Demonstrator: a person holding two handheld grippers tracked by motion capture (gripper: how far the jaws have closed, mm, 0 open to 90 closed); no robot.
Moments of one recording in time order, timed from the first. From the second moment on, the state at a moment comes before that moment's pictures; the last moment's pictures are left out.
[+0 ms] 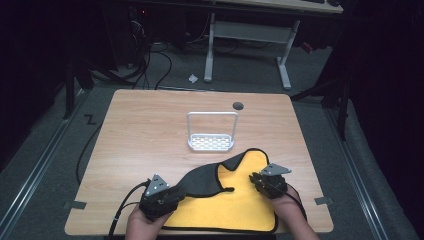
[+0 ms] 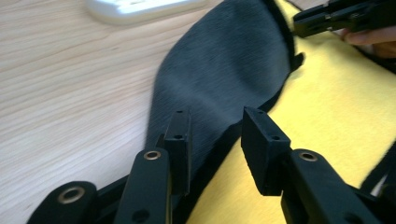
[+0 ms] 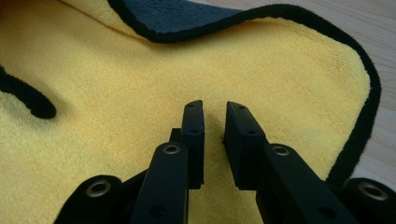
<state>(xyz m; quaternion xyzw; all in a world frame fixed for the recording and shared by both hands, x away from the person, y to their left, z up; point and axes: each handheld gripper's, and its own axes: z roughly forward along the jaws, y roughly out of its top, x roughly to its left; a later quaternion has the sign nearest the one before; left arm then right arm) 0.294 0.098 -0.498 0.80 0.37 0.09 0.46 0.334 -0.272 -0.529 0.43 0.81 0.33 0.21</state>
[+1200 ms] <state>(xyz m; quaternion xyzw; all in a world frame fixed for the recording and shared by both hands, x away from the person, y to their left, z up) 0.407 0.149 -0.503 0.74 0.50 0.13 0.42 0.334 -0.273 -0.529 0.43 0.81 0.33 0.21</state>
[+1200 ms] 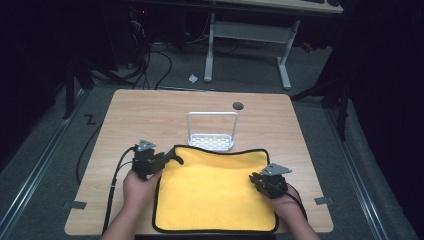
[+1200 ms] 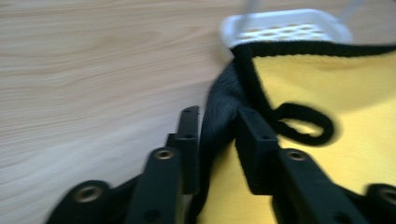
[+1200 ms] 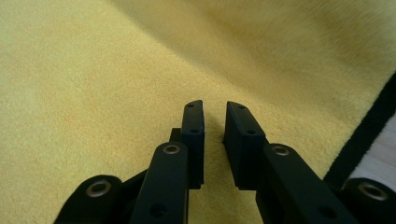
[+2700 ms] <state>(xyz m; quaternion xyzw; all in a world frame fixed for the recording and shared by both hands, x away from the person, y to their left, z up) 0.388 0.101 -0.530 0.78 0.42 0.13 0.44 0.332 -0.299 -0.506 0.47 0.76 0.34 0.28</state>
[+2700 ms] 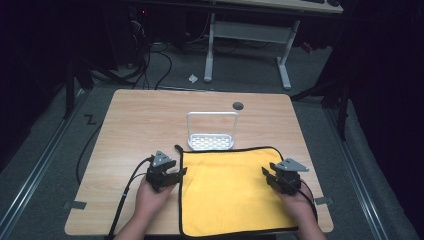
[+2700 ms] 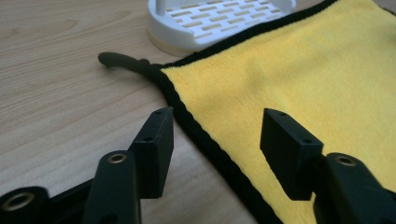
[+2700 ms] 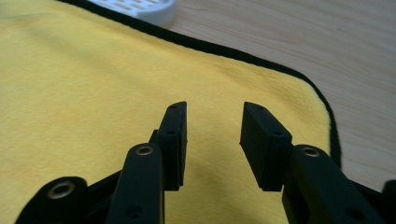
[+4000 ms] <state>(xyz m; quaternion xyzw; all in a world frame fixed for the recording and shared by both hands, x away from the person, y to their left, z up) 0.436 0.084 -0.538 0.78 0.44 0.08 0.43 0.299 -0.172 -0.501 0.33 0.83 0.40 0.21</state>
